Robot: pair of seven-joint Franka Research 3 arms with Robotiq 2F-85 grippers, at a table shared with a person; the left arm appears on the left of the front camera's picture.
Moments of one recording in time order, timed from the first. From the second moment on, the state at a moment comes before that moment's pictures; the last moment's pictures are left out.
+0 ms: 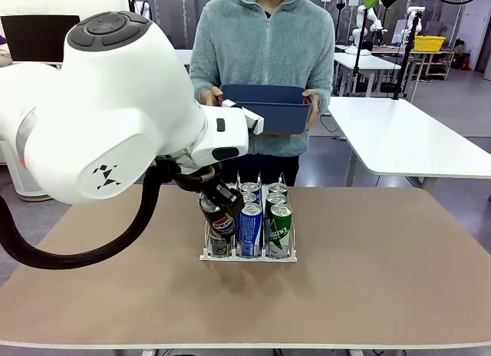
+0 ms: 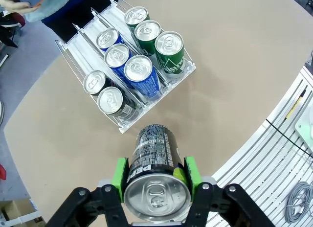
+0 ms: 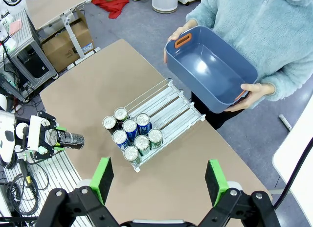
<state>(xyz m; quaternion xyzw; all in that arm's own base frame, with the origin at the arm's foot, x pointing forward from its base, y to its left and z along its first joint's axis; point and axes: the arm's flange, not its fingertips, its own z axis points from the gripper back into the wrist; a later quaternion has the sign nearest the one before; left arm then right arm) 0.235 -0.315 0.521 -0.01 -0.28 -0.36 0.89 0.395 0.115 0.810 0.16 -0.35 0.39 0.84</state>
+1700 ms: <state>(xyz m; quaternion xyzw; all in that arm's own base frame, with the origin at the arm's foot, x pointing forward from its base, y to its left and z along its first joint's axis) 0.331 -0.293 0.435 -0.06 -0.24 -0.32 0.92 0.395 0.115 0.810 0.16 -0.35 0.39 0.84</state>
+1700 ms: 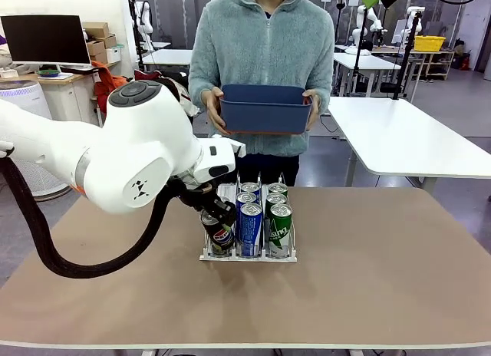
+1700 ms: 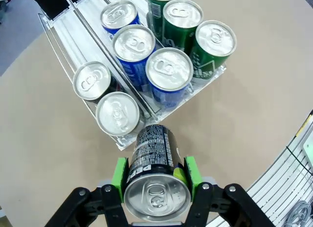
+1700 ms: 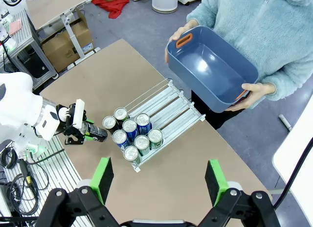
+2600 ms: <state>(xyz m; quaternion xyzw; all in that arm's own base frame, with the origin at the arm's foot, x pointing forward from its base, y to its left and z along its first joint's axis) 0.378 -0.282 0.414 -0.04 -0.23 -0.31 0.92 0.395 0.115 0.810 0.16 -0.35 0.39 0.84</state>
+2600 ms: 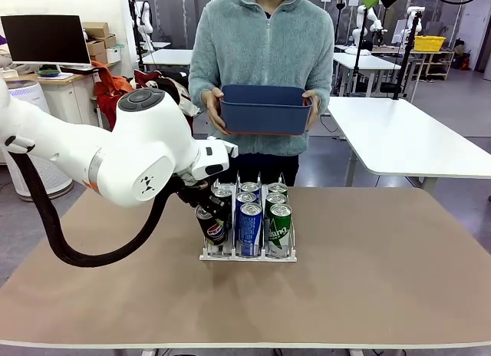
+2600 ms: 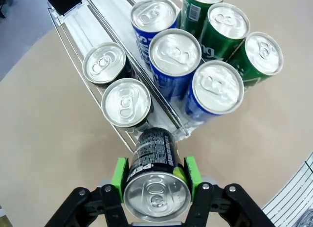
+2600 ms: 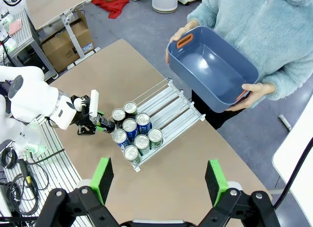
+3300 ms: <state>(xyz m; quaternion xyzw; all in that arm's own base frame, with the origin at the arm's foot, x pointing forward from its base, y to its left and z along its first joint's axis) 0.401 -0.290 0.401 -0.04 -0.22 -0.30 0.93 0.395 0.115 0.810 0.16 -0.35 0.39 0.84</state>
